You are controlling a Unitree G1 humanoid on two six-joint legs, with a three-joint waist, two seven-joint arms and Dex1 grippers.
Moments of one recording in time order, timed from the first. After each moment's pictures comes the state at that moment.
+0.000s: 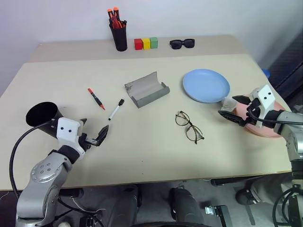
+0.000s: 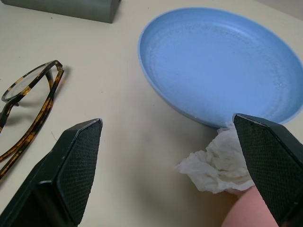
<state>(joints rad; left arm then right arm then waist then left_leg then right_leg) 0.15 0.44 0.27 -0.60 -0.38 0.57 -0.34 -0.40 -0.83 -0.20 0.27 0.30 0.30 0.97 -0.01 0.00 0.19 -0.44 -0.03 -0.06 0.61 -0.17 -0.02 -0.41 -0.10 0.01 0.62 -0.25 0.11</state>
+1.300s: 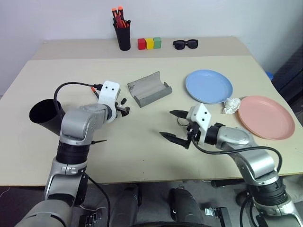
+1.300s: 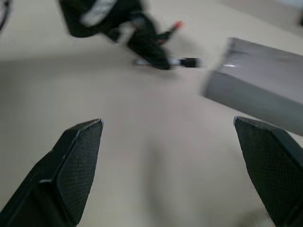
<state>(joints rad) -0.72 0.37 -0.03 -0.12 -0.27 1.38 -0.10 -0.27 -0.53 0.15 -0.42 0.32 0.53 0.73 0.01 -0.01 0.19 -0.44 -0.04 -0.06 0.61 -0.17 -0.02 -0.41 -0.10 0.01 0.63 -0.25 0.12</state>
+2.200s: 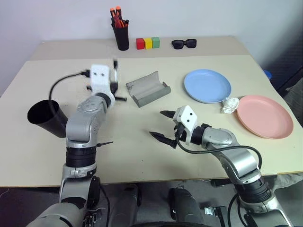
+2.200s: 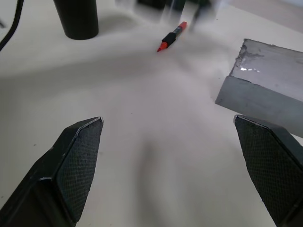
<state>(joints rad) -0.61 0.19 0.18 -0.21 -0.18 0.64 -0.06 -0.32 -0.44 0.23 -0.36 0.28 0.51 0.69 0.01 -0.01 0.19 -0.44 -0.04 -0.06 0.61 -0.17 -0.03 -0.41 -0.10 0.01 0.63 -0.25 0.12</state>
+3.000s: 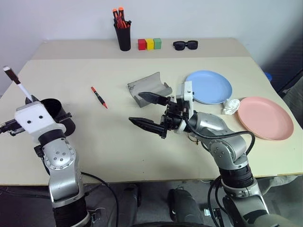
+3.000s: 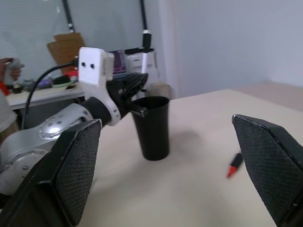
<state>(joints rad) -0.09 0.07 0.35 -0.48 0.14 0.21 0.35 -0.48 -0.25 0.16 -0.34 0.60 0.54 0.79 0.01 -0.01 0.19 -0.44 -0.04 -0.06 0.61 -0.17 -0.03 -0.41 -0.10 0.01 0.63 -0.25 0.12</state>
